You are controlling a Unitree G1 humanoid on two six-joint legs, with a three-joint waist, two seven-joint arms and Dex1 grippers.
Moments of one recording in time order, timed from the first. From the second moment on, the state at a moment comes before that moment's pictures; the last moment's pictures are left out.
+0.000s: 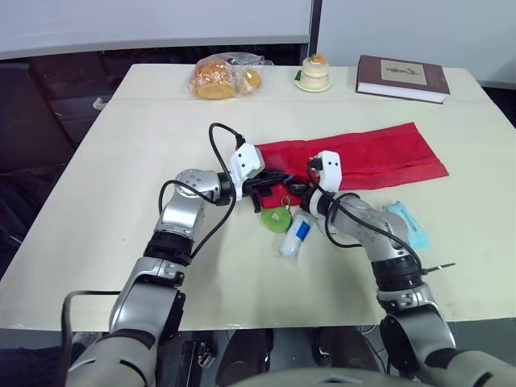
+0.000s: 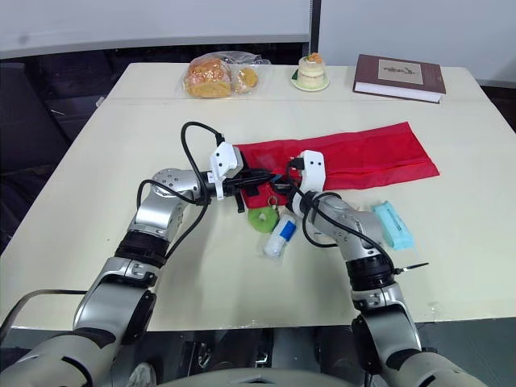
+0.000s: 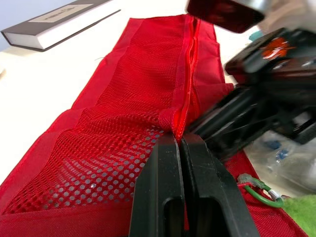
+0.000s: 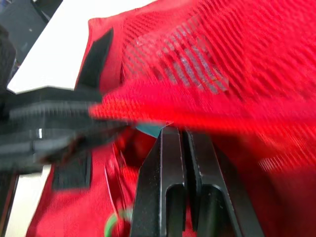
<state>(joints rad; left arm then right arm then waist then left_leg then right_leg) -0.70 0.42 -0.13 0.46 -0.14 -0.02 -1.07 -0.63 0.04 0.05 0.15 0.62 0.79 0.03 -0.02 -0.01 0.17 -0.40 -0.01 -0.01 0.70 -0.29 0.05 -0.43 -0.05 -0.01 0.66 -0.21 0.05</state>
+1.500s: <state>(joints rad) -0.52 0.78 0.04 0.54 -0.11 -0.07 -0.98 0.25 -0.62 -0.39 -0.79 0.82 0.58 0.69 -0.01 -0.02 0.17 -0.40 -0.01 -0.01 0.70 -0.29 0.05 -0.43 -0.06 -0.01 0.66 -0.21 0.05</state>
